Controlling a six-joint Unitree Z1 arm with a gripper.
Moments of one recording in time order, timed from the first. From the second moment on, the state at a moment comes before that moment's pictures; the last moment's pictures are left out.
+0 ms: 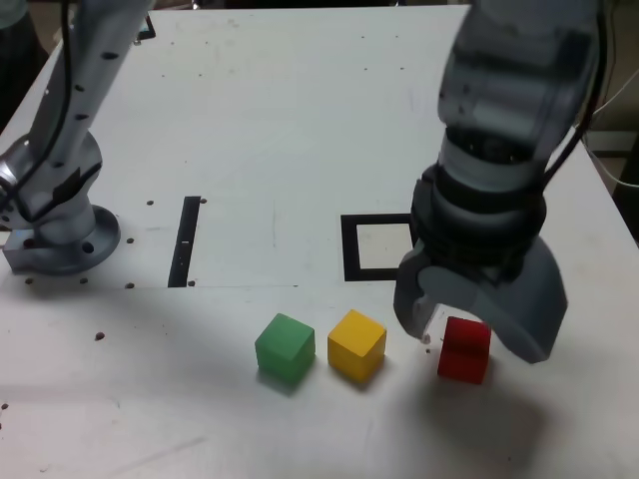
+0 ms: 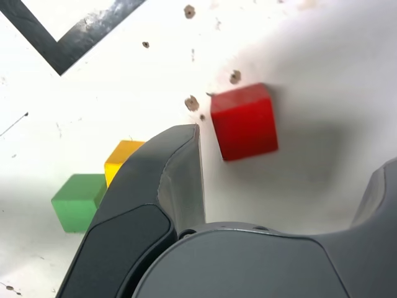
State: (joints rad) arm -0.47 2.24 -1.98 1.37 0.09 0.06
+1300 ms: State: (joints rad) arm -0.43 2.31 -1.93 1.30 0.02 0.08
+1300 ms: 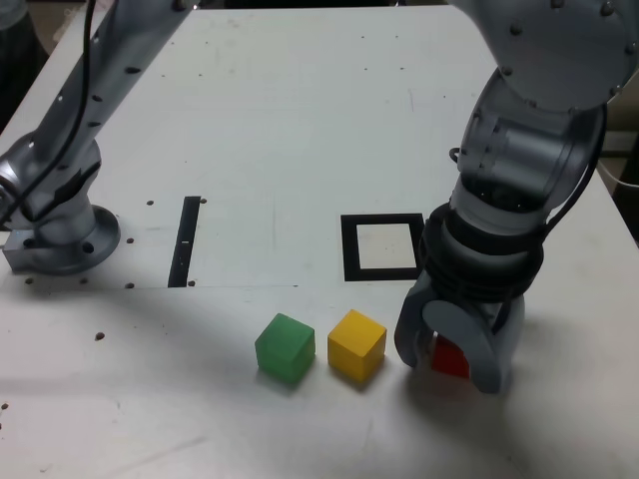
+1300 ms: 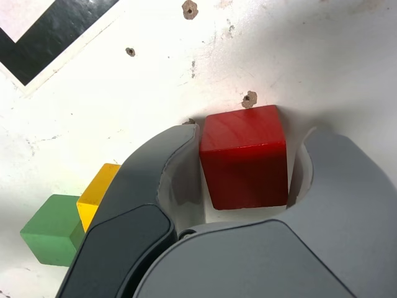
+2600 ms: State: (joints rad) arm -0.24 2.02 -1.56 1.21 0.12 0.06
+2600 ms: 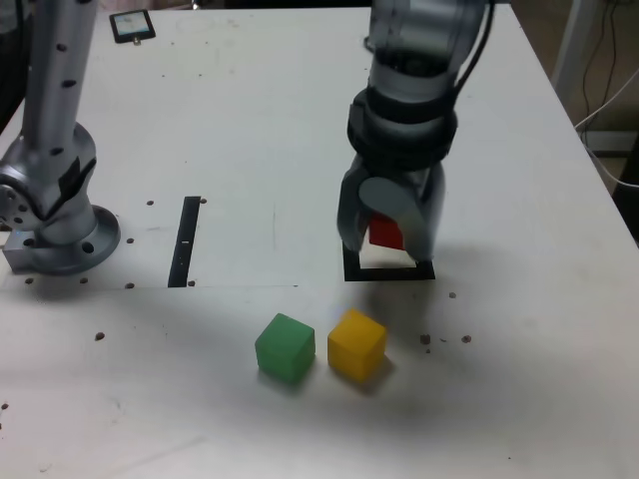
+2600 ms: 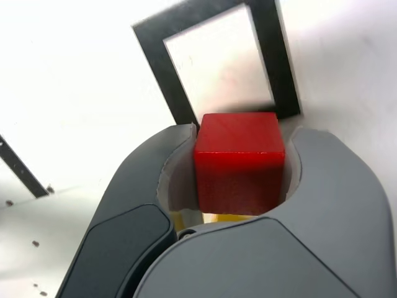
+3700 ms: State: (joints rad) arm -0.15 2.07 -1.47 1.10 0.10 0.11
